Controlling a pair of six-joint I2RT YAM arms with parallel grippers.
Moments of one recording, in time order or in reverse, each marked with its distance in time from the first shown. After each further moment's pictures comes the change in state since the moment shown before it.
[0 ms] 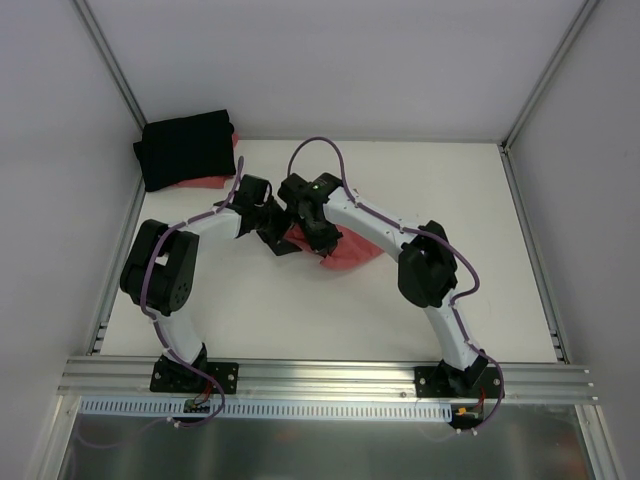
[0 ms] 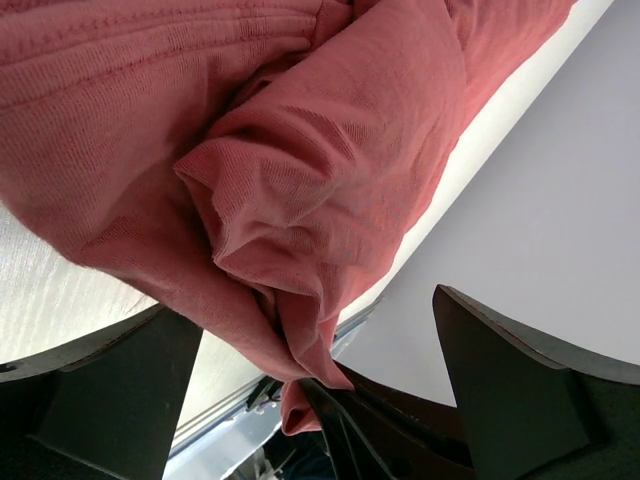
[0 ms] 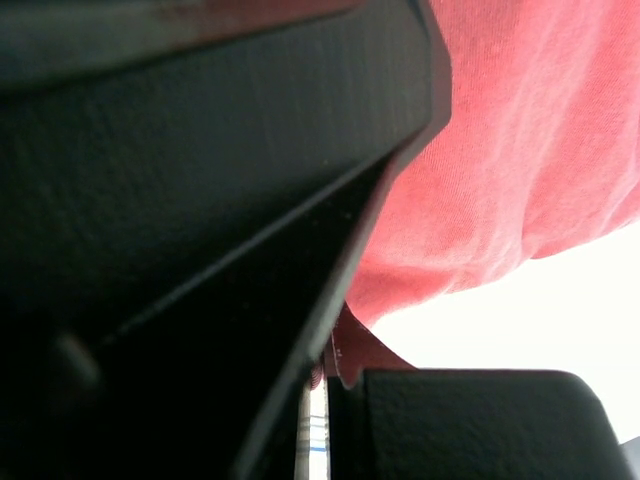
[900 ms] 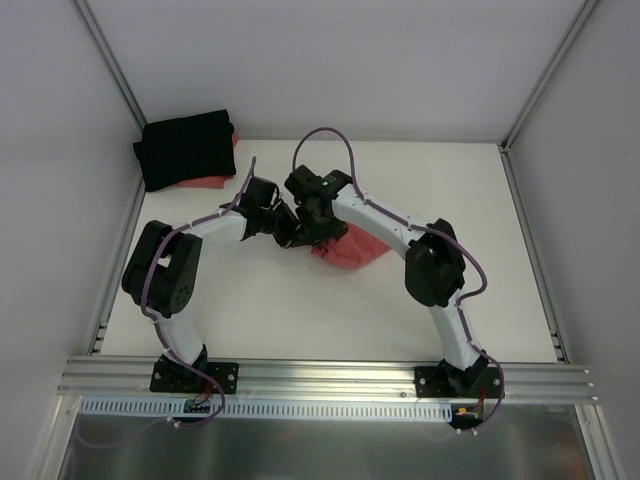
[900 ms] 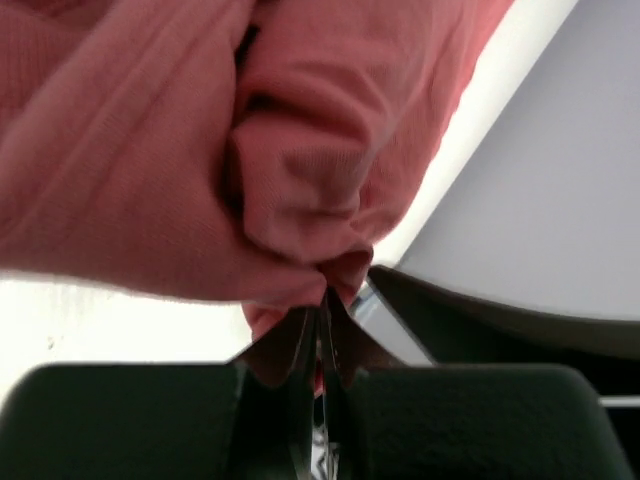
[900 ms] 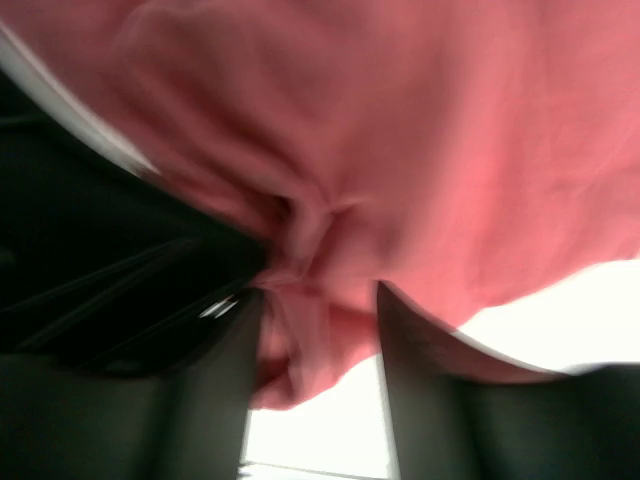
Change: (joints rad) left arm -0.031 -0.002 -0.003 0.019 0.048 0.063; right arm -0.023 -0.039 -0.061 0.124 0.042 -0.025
